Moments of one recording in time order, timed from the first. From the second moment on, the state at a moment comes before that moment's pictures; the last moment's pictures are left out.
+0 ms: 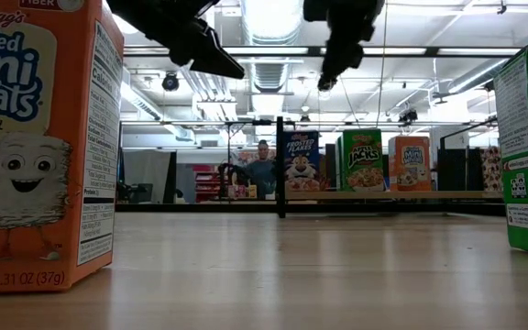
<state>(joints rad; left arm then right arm) 0.13 1.28 0.92 -0.05 -0.23 0.47 -0.18 1.57 1.54 -1.01 -0.08 -0.01</state>
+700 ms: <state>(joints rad) 0.01 1.28 0.93 -0.04 -0.22 0.33 0.38 1.51 1.42 -1.16 0.08 0.56</state>
